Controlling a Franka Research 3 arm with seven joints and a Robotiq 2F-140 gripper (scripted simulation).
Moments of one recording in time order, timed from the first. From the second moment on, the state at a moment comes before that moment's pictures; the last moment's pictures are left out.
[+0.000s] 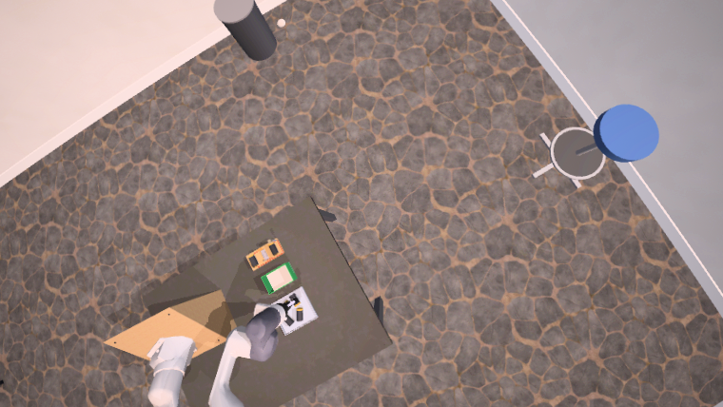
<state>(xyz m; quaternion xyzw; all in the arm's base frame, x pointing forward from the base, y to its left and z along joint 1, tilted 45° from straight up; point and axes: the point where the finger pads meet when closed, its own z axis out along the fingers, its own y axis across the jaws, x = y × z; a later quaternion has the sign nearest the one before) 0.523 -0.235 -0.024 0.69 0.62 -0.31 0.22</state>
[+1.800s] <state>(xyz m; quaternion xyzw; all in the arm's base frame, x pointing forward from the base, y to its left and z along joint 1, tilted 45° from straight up) 0.530 -0.235 -0.021 0.70 0.60 -0.30 0.23</state>
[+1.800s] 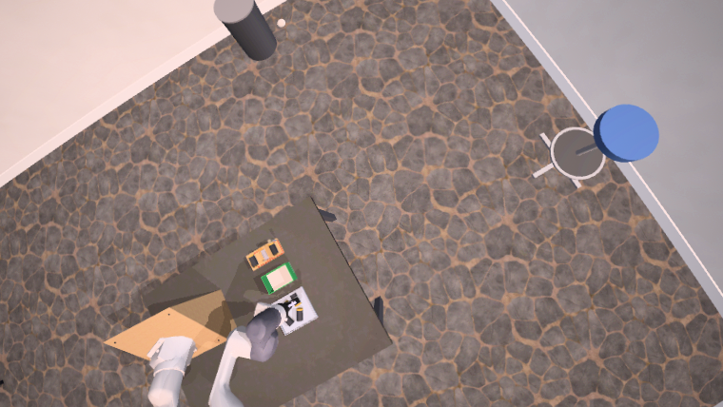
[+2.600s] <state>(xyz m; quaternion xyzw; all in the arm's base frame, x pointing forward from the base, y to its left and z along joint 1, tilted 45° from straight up) 0.528 -0.234 -0.022 0.70 0.60 -0.30 0.23</state>
